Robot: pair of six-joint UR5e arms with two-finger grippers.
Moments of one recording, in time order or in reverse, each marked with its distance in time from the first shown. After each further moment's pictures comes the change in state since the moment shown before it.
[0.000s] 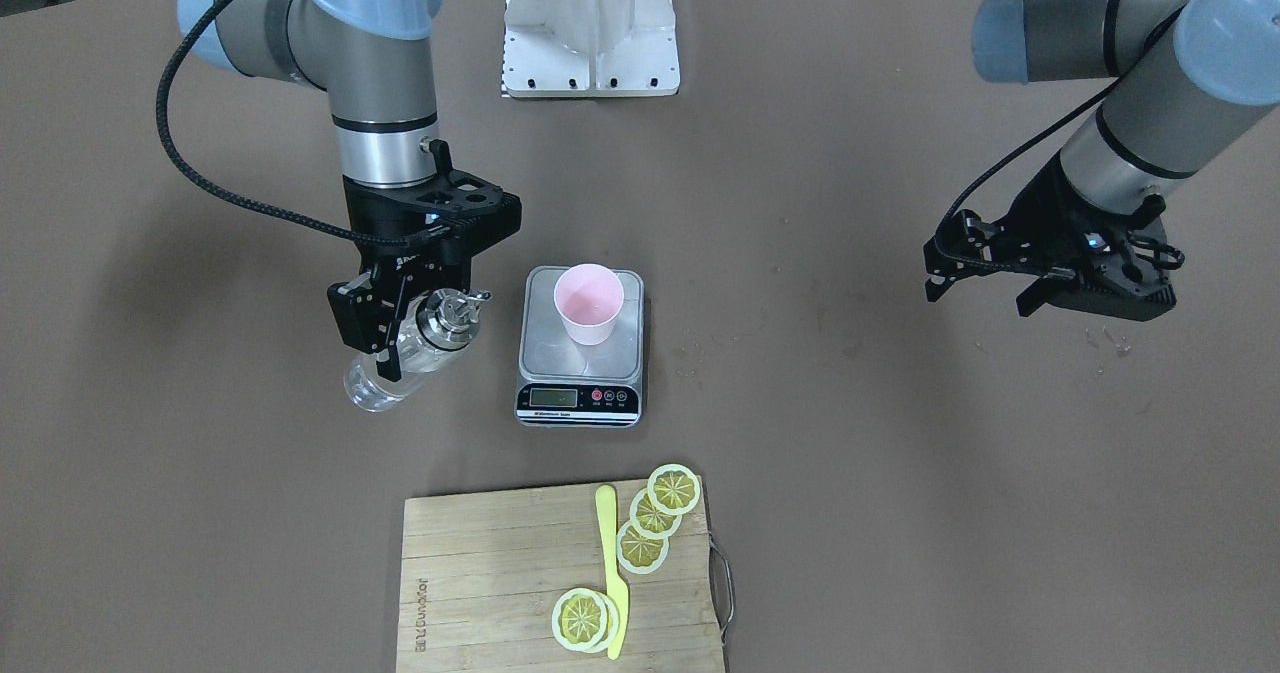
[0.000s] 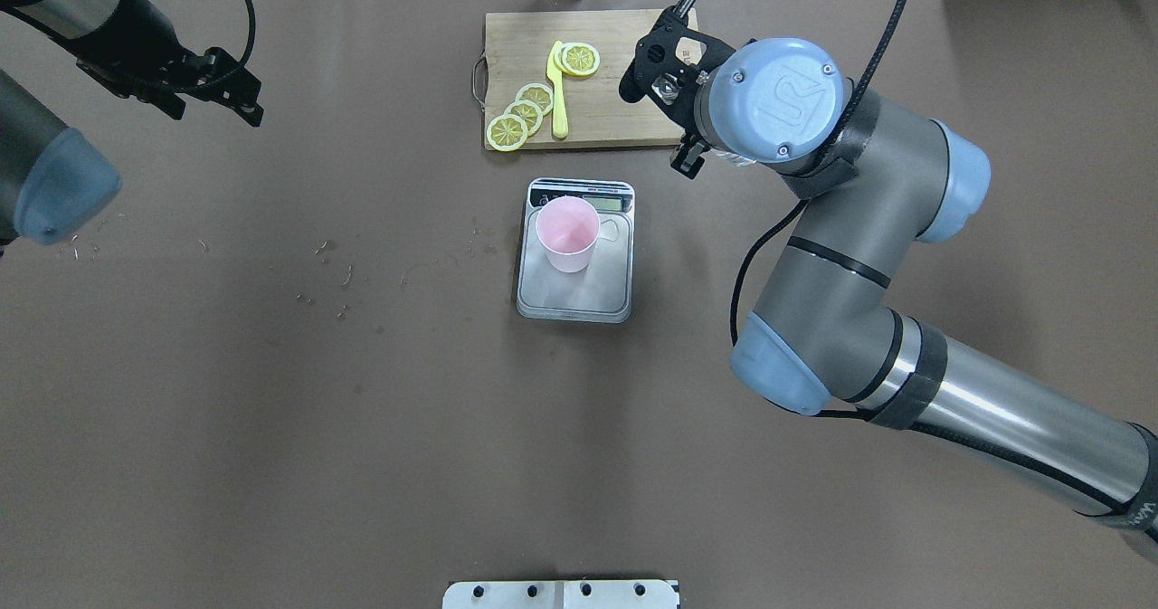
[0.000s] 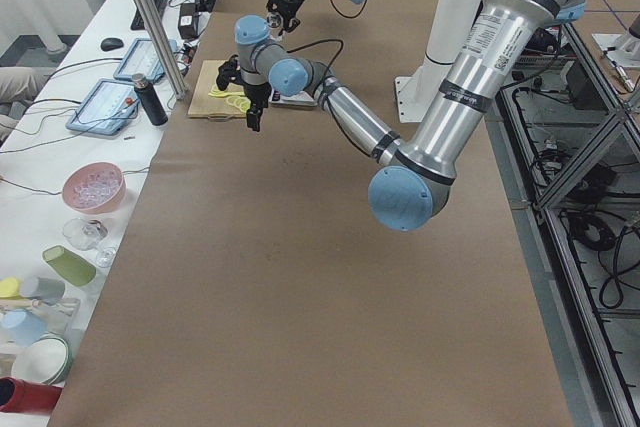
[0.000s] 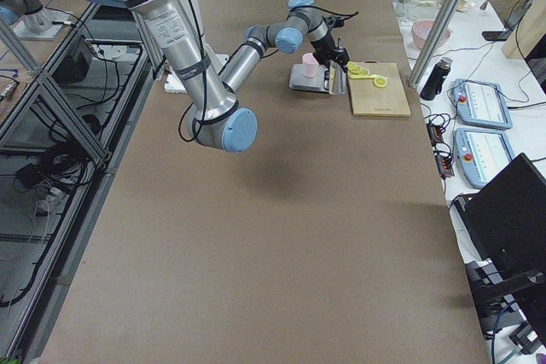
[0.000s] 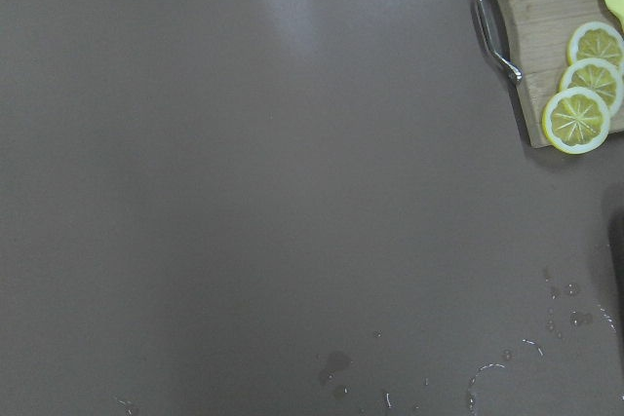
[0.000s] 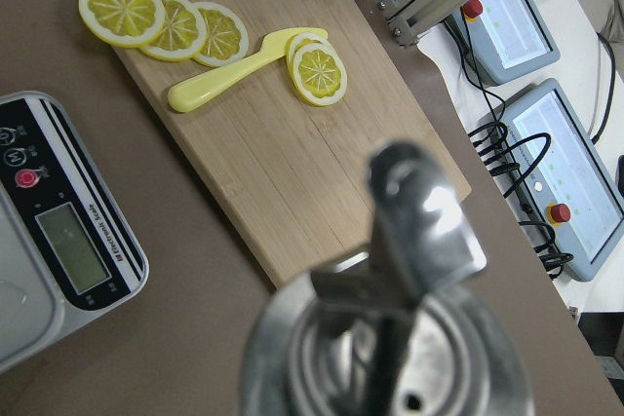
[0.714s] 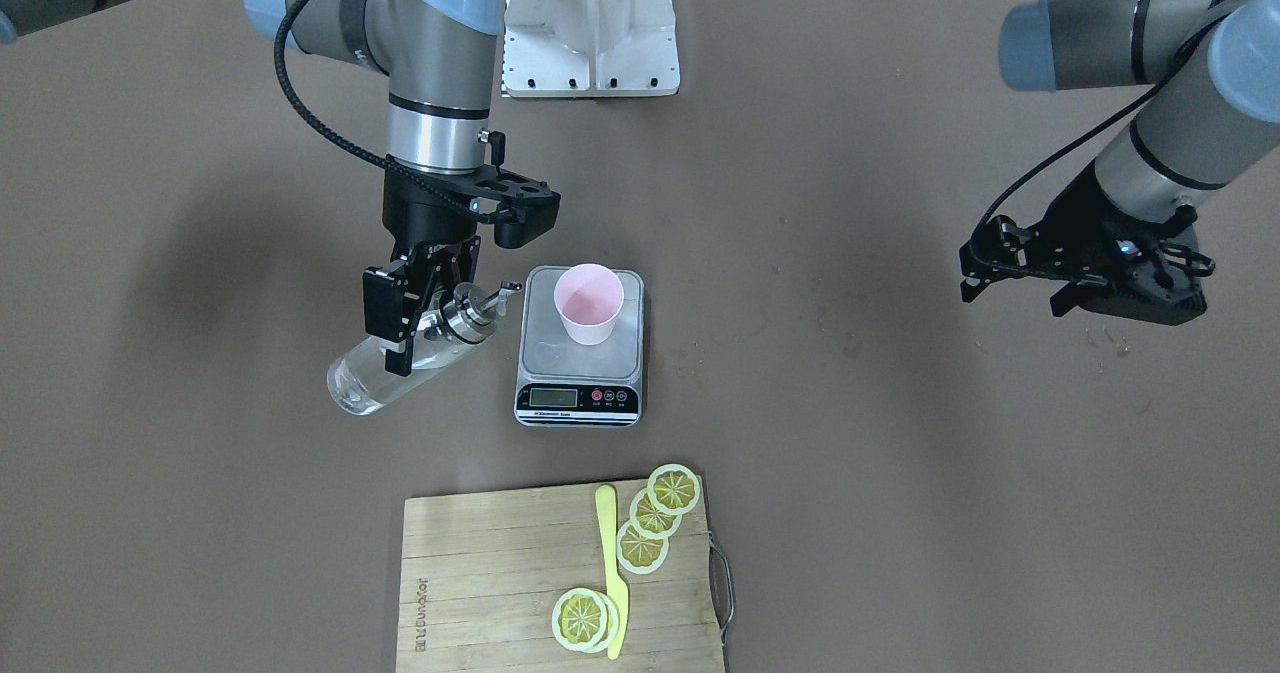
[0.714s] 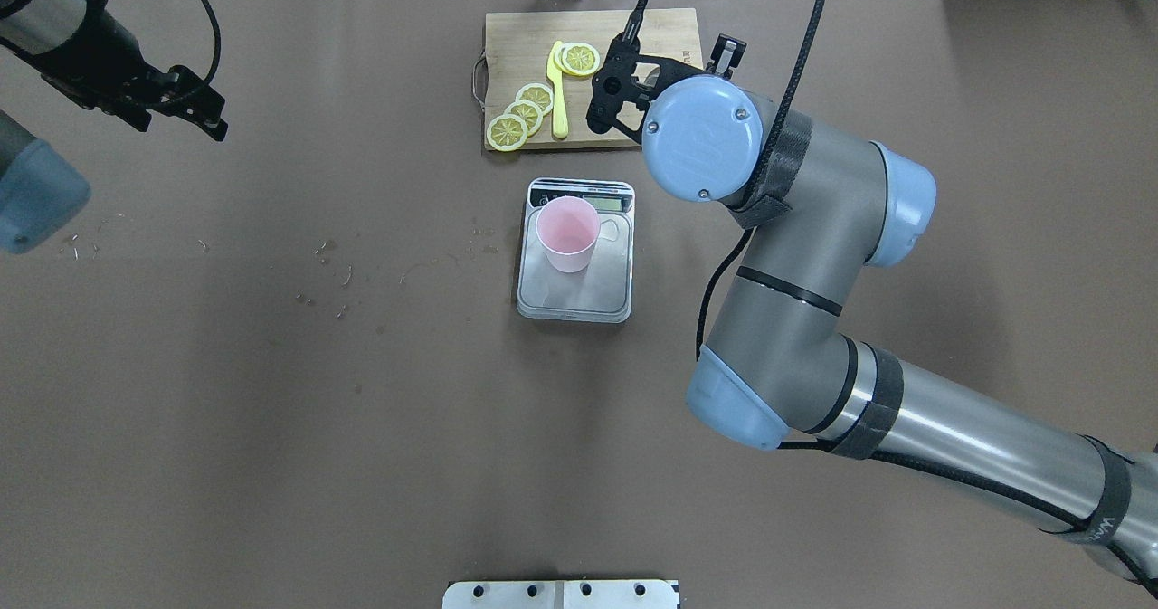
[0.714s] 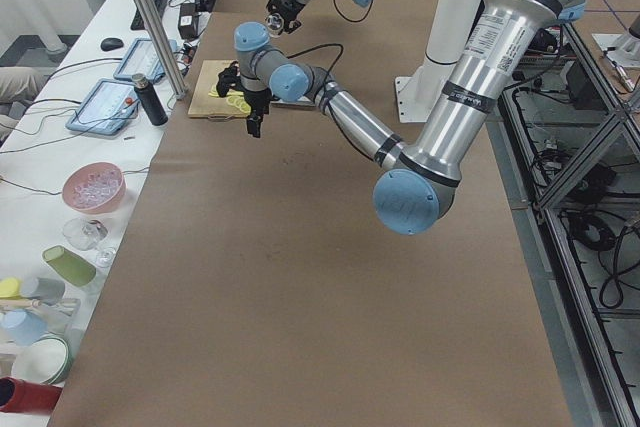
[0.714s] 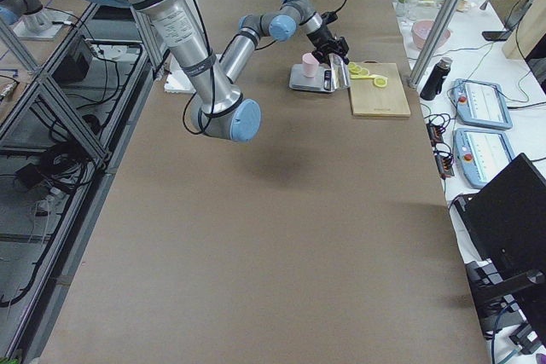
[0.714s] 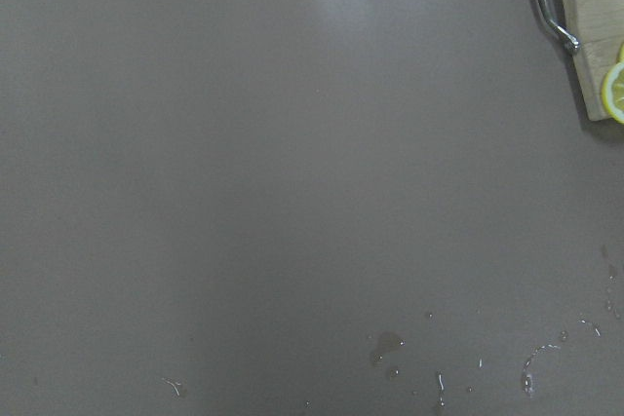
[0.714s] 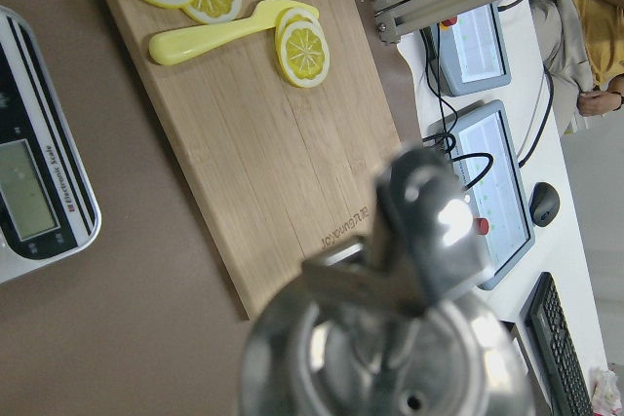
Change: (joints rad) left arm -0.037 0.078 0.004 -0.009 -0.012 0.091; right arm -0.062 0.056 -0.012 -0.133 -0.200 -0.143
